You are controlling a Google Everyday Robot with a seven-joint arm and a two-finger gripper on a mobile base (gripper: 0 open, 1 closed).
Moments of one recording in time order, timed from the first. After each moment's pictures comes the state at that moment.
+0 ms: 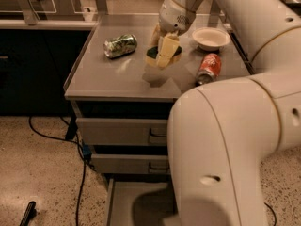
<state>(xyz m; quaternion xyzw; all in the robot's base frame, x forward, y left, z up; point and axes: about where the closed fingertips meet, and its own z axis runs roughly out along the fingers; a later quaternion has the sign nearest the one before) 0.660 -0.026 0.905 -0.77 0.60 0.16 0.16</state>
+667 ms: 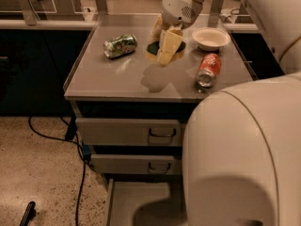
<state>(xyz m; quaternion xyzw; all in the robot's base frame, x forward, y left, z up) 0.624 -0.026 0.941 -0.76 0.61 0.14 0.17</state>
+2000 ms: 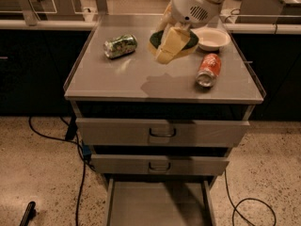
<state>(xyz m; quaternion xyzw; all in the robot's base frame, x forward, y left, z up) 0.576 -0.033 0.993 -0.68 0.67 0.05 0.29</state>
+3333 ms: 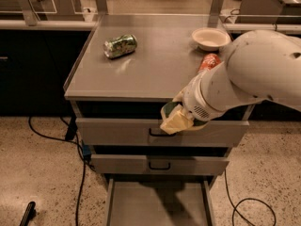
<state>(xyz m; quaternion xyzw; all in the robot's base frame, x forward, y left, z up) 0.492 -0.070 0.852 -0.53 0.79 0.05 0.31</state>
